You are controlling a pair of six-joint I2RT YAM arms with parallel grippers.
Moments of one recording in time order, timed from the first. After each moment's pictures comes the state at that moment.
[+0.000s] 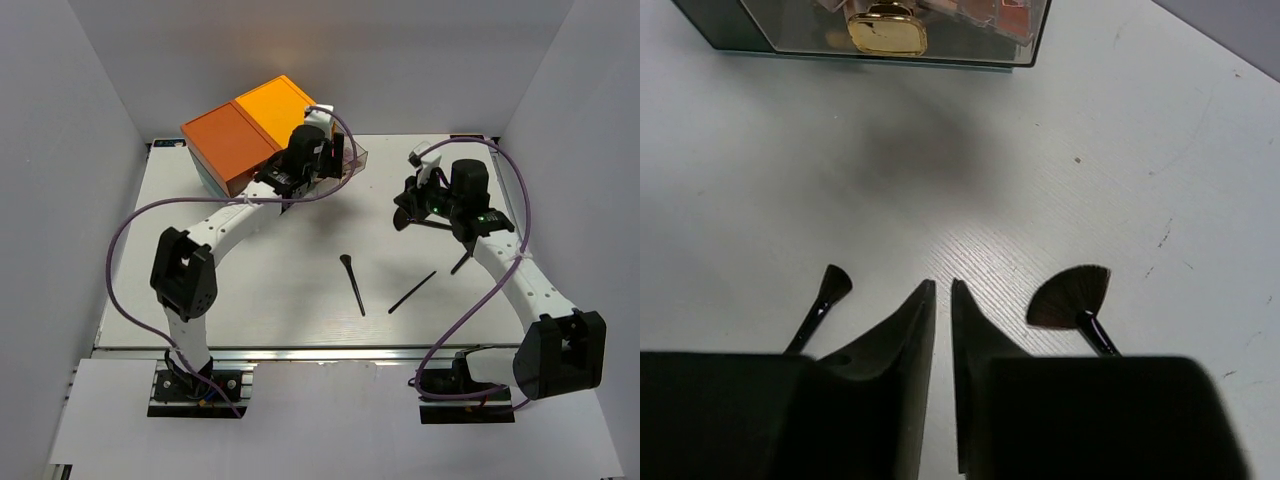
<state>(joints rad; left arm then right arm) -0.63 1.87 1.66 -0.13 -0.26 -0.22 0.23 1.27 1.02 -0.17 -0.50 -0.23</state>
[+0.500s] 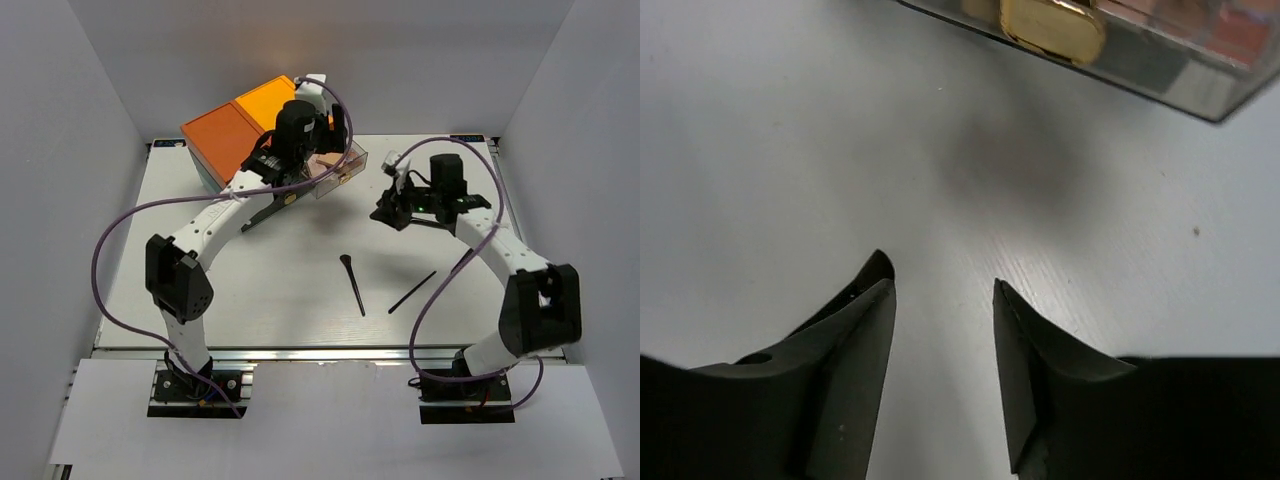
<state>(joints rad) -0.61 1.87 1.85 -0.20 -0.22 -0.25 0.26 1.49 1.10 -0.22 -0.79 -0.46</state>
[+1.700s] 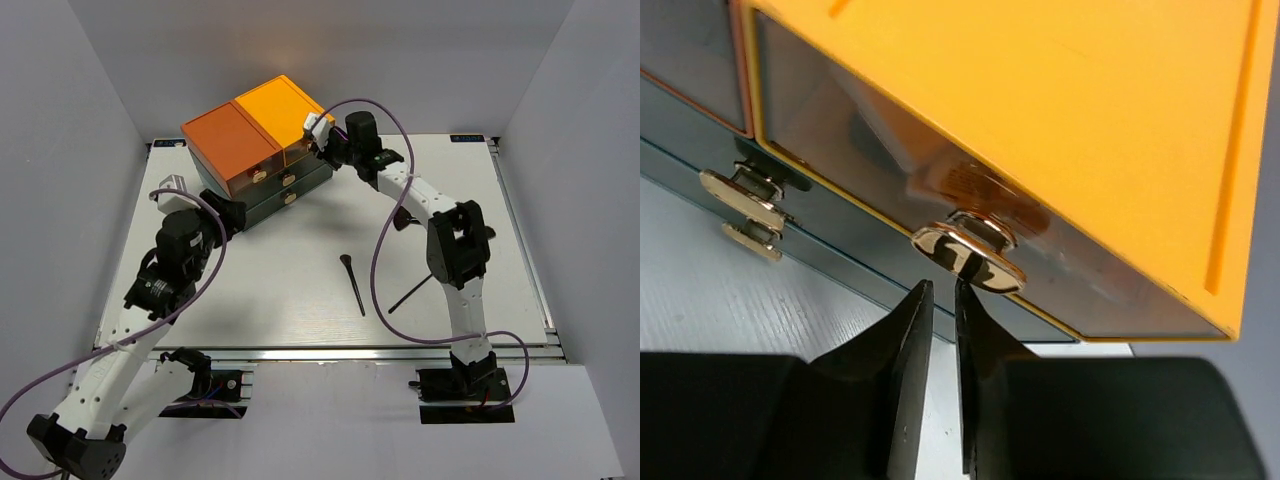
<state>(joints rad) -0.42 0.80 0.88 -0.33 -0.32 -0.74 0.52 2.17 1.91 -0.10 -0.42 -0.65</state>
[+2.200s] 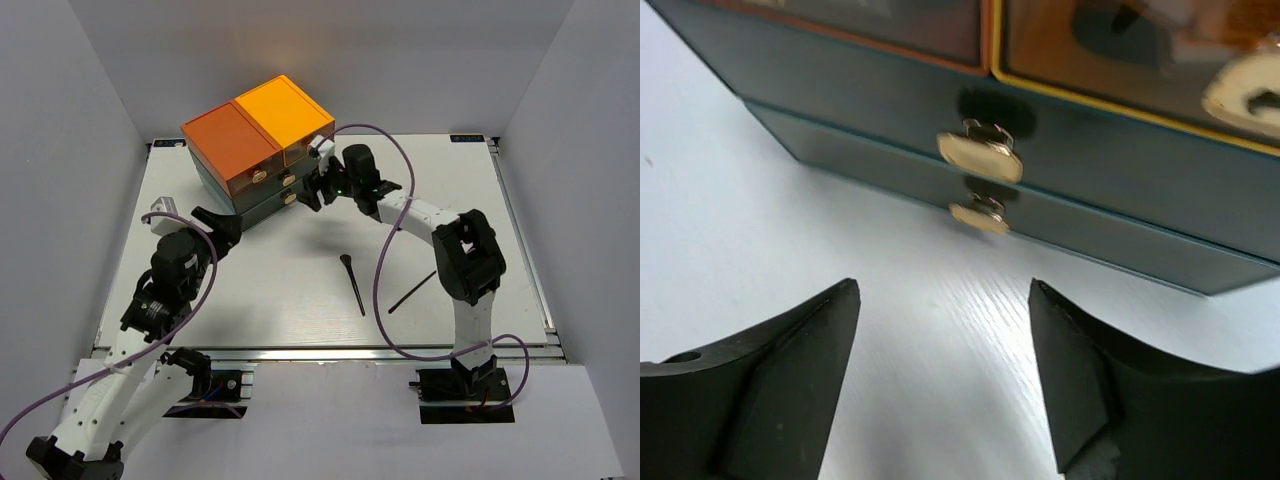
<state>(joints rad) -0.42 0.66 0.74 -0.33 -0.33 -0.86 0.58 1.99 1.49 0.11 -0.46 -0.20</state>
